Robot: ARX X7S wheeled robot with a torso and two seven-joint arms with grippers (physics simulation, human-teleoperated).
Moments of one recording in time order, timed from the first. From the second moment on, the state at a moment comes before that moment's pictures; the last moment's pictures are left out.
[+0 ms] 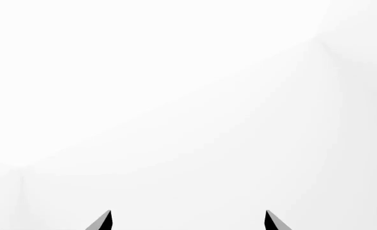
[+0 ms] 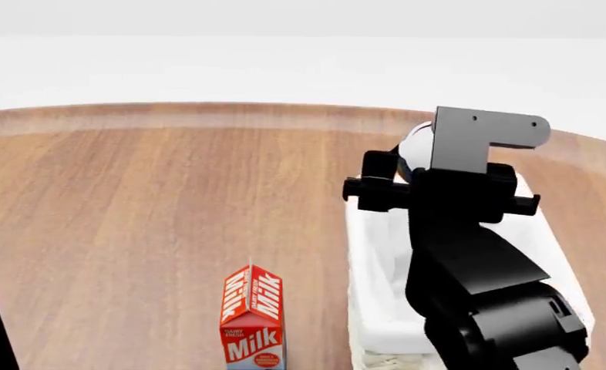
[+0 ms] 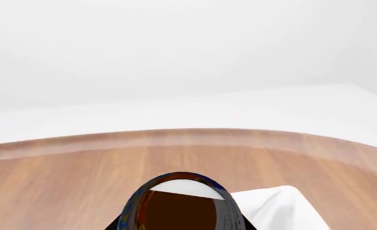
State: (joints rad) left arm 0.01 0.00 0.03 1.05 0.41 -0.15 0.24; right arm 1.06 0.36 -0.77 0.59 0.96 0.29 0.47
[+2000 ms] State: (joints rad) left arm 0.01 0.00 0.03 1.05 0.40 -0.16 0.25; right arm 1.11 0.28 -0.75 0.89 0.81 0.28 0.34
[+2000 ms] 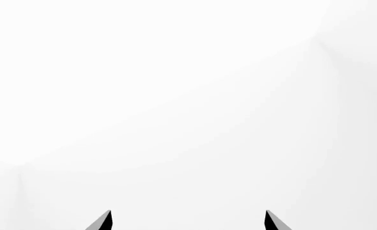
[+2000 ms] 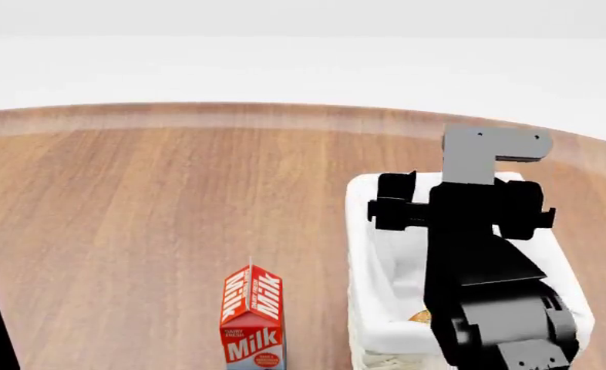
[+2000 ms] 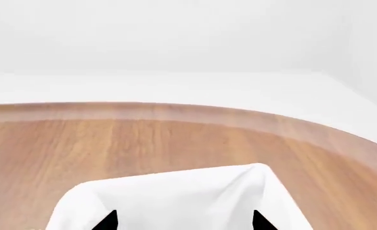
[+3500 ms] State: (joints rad) left arm -0.01 0.00 0.10 1.05 0.46 -0.18 0.24; right arm 1.49 0.97 -2.51 -1.00 1.00 -0.09 1.08
